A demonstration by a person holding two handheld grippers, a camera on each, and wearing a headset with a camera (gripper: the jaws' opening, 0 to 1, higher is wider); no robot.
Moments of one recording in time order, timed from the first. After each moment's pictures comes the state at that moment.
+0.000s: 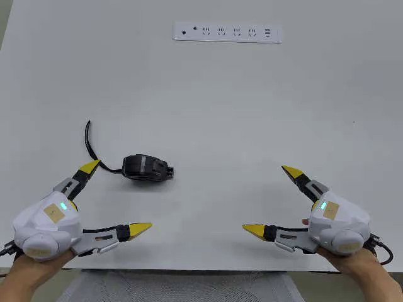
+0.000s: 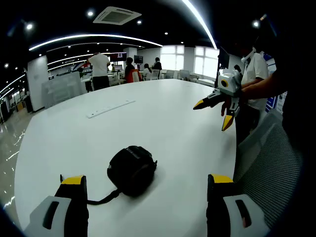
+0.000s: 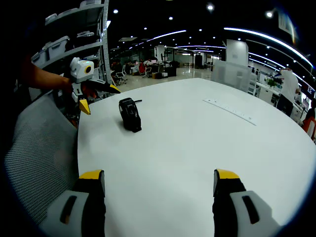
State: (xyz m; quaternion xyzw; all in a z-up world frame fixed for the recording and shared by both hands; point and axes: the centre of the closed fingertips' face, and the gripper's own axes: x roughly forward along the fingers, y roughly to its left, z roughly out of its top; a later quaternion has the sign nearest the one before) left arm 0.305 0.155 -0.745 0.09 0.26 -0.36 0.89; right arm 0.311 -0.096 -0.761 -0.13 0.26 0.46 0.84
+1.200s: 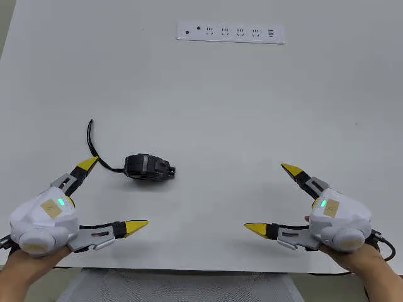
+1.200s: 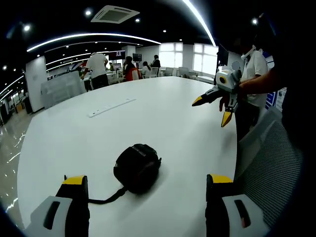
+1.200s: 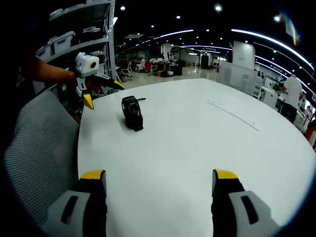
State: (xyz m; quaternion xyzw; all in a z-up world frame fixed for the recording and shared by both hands) left arm 0.308 0.161 -0.737 0.11 0.27 -0.36 0.89; right arm 0.316 -0.092 -0.760 -0.15 0.26 0.48 0.82
